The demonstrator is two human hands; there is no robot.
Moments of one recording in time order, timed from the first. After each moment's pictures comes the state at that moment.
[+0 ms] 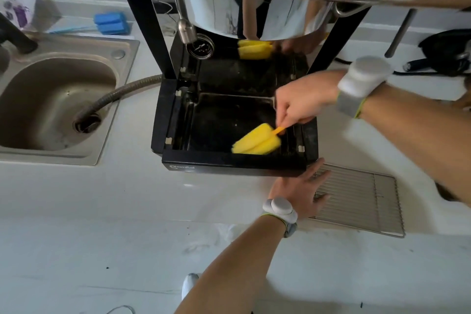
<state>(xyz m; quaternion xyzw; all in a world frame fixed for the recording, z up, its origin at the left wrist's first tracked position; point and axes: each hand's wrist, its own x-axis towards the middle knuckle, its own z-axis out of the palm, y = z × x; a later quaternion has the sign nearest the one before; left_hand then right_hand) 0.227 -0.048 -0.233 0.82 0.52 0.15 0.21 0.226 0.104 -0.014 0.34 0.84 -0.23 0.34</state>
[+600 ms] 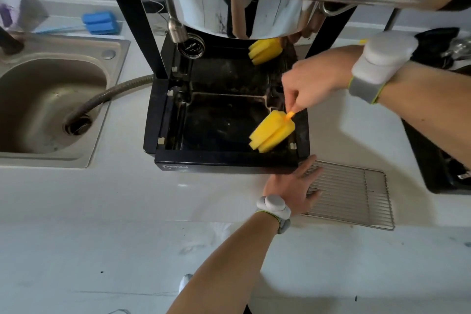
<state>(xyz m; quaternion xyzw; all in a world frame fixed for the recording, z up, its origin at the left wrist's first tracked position) 0.226 -0.049 -0.228 0.82 0.51 0.15 0.22 0.239 0.111 0.015 0.34 0.86 -0.13 0.36</state>
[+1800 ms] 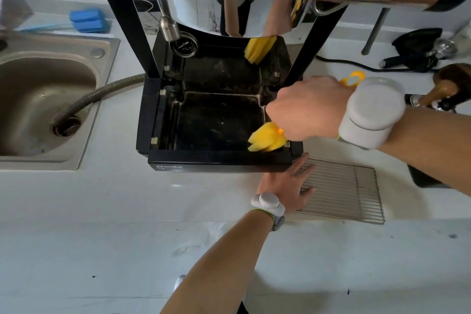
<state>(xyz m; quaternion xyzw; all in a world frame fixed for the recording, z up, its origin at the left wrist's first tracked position) 0.226 -0.048 -0.231 0.82 0.51 0.14 0.23 0.227 0.028 0.022 0.37 0.87 0.09 0.31</state>
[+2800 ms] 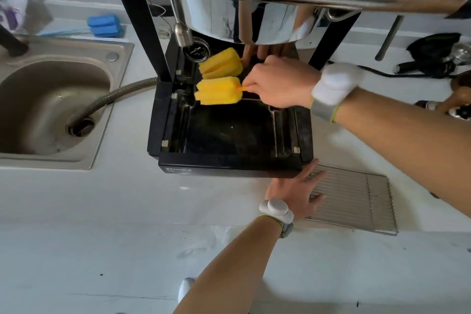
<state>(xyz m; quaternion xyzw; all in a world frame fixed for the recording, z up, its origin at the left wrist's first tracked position) 0.227 -0.049 -0.230 0.81 0.51 0.16 0.22 0.197 0.091 -0.008 0.40 0.91 -0.04 0.10</state>
